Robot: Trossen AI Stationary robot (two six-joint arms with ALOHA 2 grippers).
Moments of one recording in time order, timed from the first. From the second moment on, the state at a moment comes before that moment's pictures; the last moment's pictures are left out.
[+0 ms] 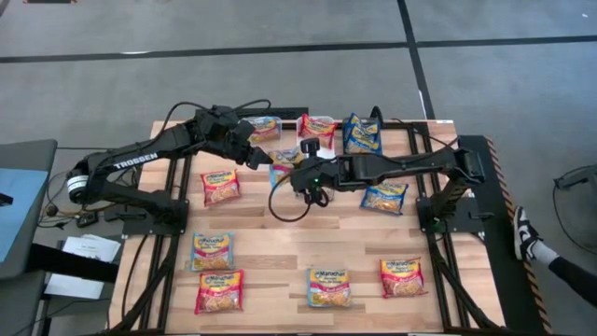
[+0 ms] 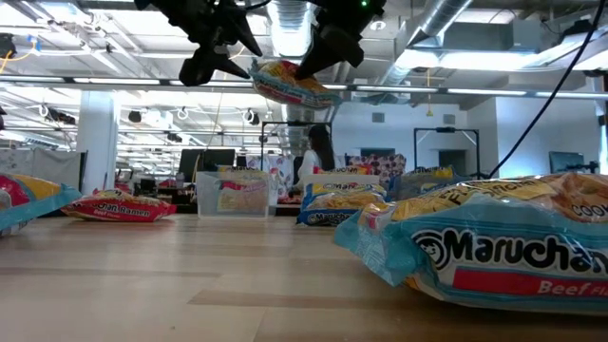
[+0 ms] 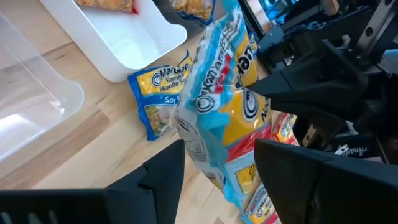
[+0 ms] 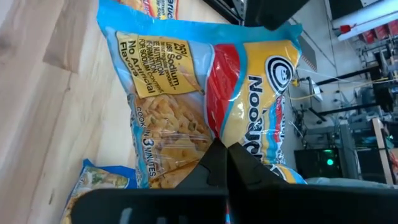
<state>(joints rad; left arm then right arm) 0.44 1.21 1.09 -0.46 0.28 -0.72 0.01 1.73 1.50 -0.45 0.52 -0.55</state>
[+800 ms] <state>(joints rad) 0.41 1.20 1.09 -0.45 0.39 -0.72 0.04 1.73 1.50 -0.34 0.49 -0.52</state>
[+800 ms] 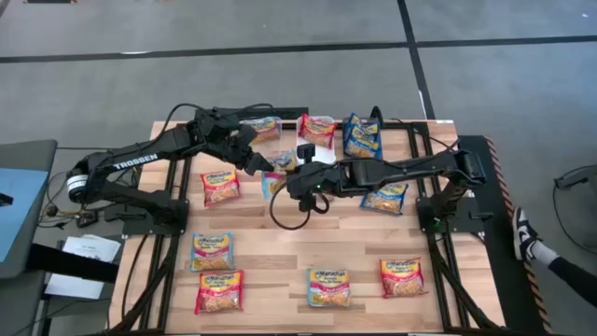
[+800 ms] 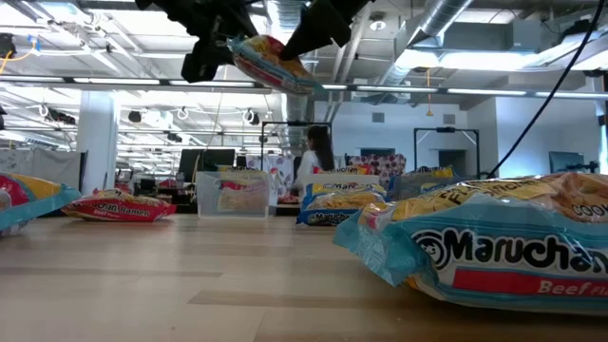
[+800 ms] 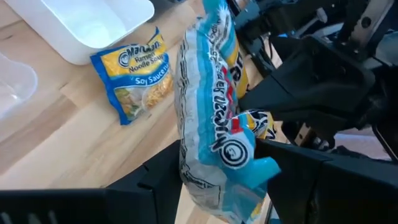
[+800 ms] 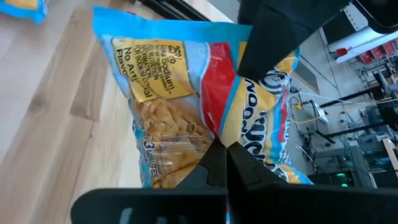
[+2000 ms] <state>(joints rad) 0.41 1.23 1.09 -0.48 0.36 -0.47 0.04 1.67 1.50 -0.40 0.51 -0.52</state>
